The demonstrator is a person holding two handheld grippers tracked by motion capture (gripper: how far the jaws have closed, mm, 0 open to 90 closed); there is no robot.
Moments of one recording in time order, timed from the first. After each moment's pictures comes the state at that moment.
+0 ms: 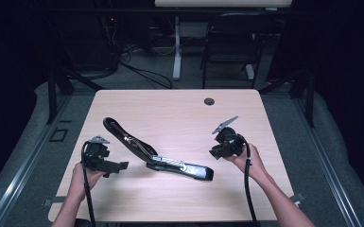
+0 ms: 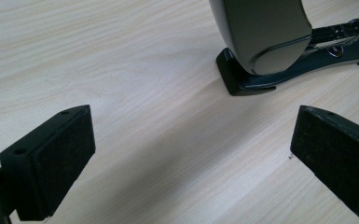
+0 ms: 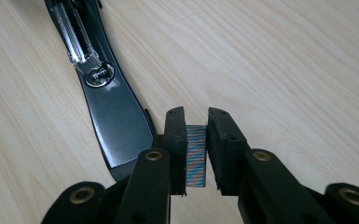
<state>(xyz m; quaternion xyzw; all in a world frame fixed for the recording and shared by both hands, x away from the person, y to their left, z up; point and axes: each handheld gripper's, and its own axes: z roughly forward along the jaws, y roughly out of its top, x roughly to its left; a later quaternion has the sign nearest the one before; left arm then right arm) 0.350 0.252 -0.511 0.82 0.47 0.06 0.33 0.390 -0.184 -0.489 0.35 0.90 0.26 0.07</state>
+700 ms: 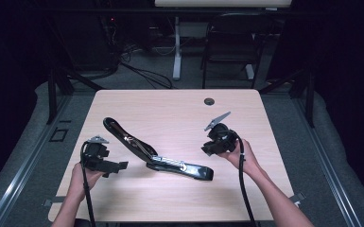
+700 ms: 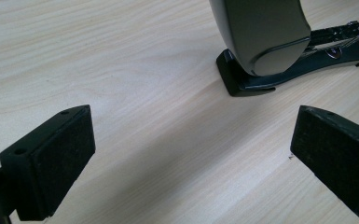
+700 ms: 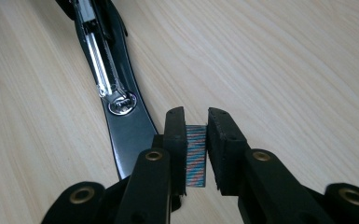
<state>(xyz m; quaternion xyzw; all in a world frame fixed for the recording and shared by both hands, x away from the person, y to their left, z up) 0.350 0.254 -0.510 0.82 0.47 0.06 0.33 0.396 -0.161 -0.478 0.31 0.90 0.29 0.06</state>
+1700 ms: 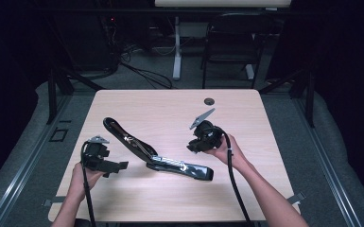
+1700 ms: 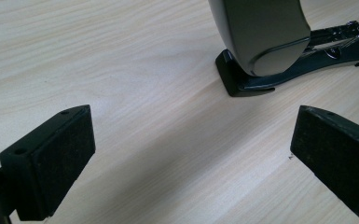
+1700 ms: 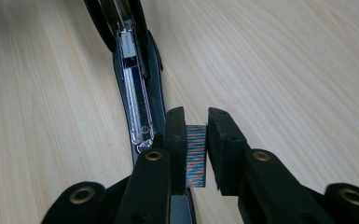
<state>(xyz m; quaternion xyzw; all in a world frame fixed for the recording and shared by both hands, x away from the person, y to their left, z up) 0.350 0.252 -0.511 0.82 0.47 0.06 0.33 0.407 -0.122 -0.473 0.25 0.92 0.31 0.04</state>
